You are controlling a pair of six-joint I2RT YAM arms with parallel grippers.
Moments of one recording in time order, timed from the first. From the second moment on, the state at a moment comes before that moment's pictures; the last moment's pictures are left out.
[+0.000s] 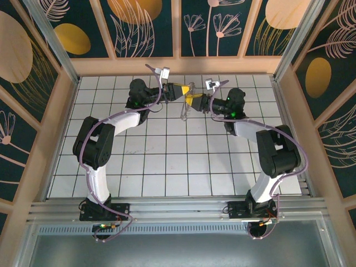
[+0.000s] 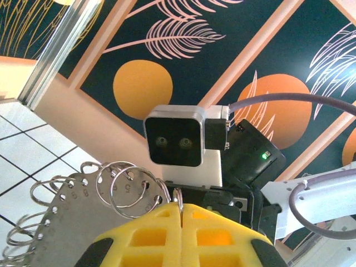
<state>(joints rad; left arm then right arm) -0.43 1.96 1.29 0.96 0.99 -0.92 0.30 1.71 0.93 0.88 -1.00 0.70</state>
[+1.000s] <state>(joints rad) -0.43 1.96 1.29 1.00 1.00 -0.95 0.30 1.66 0.96 0.98 -0.84 0.87</state>
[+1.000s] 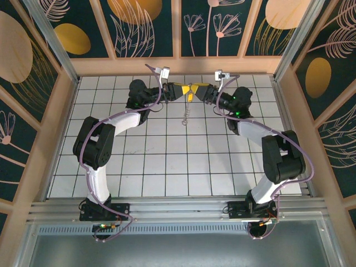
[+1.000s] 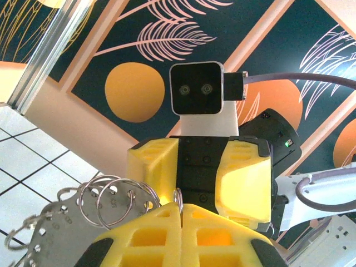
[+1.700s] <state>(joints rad) -0.43 1.96 1.29 1.01 0.98 -0.96 0.31 1.69 1.00 0.97 -0.86 0.87</state>
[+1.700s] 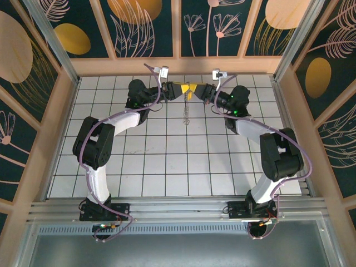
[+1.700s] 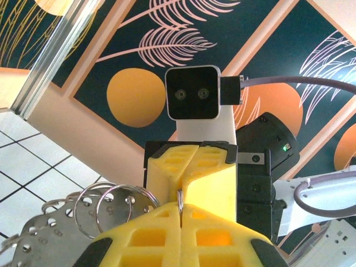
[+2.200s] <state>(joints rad) -0.36 1.90 1.34 0.75 0.99 -0.77 0.24 1.72 1.25 0.48 -1.01 0.55</state>
